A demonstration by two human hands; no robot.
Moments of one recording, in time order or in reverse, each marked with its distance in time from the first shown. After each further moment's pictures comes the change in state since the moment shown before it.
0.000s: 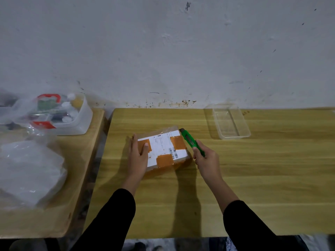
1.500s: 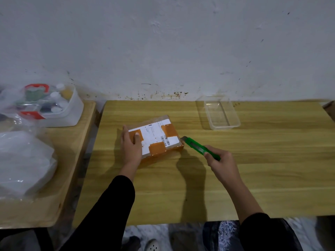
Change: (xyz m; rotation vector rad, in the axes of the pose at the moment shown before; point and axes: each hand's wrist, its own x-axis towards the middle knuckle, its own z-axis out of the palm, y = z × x) left_hand -0.008 0.014 0.011 -0.028 0.124 -0.098; right_hand -0.037 0.012 -0.070 -0.139 -0.016 -0.036
